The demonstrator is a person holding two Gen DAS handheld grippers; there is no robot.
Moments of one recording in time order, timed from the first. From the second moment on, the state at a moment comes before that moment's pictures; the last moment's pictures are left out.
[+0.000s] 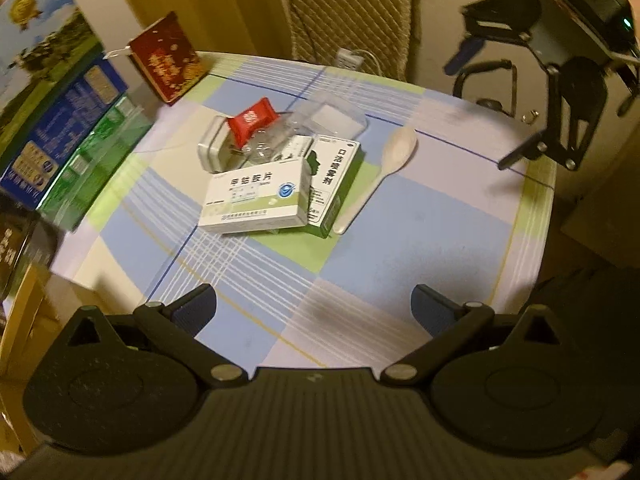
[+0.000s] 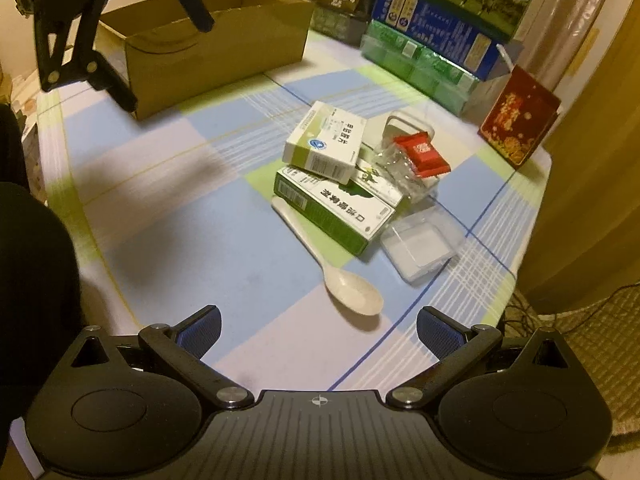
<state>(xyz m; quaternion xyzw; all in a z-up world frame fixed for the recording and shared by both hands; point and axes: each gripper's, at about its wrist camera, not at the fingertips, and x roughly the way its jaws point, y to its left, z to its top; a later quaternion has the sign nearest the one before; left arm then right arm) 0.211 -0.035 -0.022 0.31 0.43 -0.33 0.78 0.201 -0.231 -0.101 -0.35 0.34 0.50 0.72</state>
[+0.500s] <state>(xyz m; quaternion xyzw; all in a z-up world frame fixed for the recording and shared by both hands) 0.256 -0.049 -0.057 0.42 0.39 -0.38 0.72 0.241 -0.189 -0.142 -0.48 0.33 0.55 0.60</state>
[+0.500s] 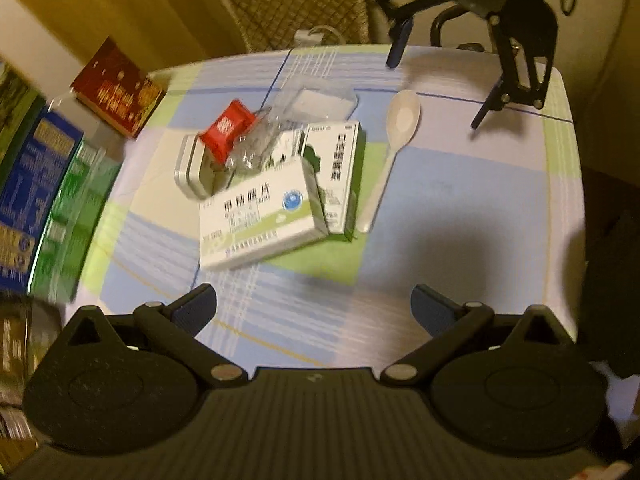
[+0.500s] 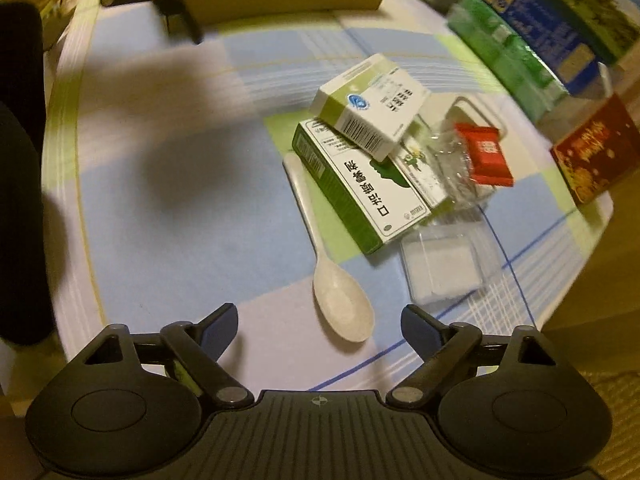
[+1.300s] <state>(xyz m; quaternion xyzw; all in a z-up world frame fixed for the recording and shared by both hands) 0.317 -0.079 -0.129 0.61 0.27 -0.47 0.58 0.263 -0.170 -0.167 -0.49 0.37 0.55 0.57</state>
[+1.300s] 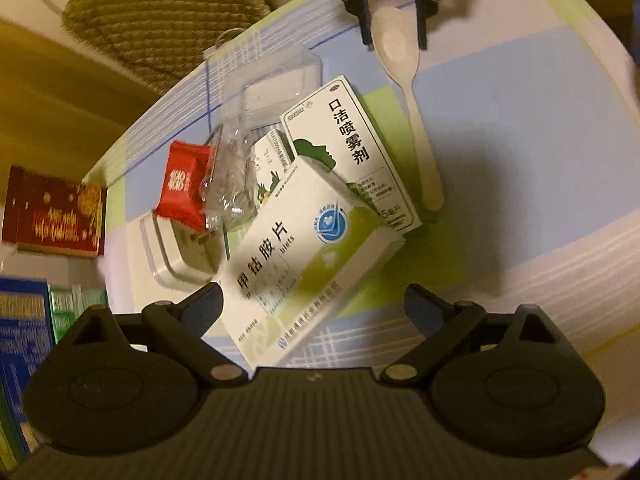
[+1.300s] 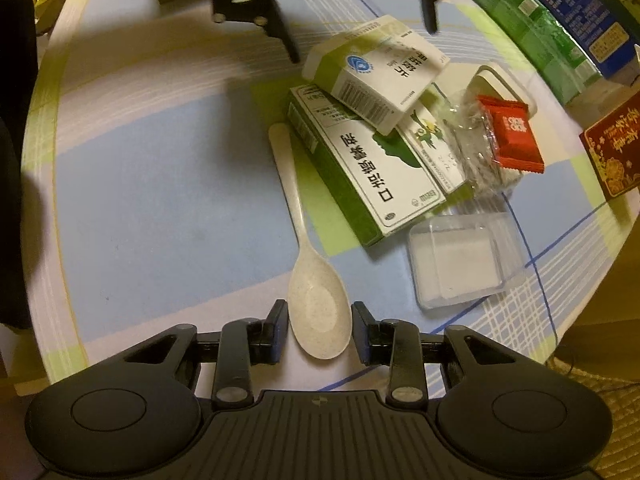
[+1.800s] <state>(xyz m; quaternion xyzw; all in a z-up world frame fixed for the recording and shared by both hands) 0.327 -0.099 -0.151 0.65 0.22 -0.54 0.49 0.254 -0.171 -0.169 -0.49 0.36 0.55 0.57</state>
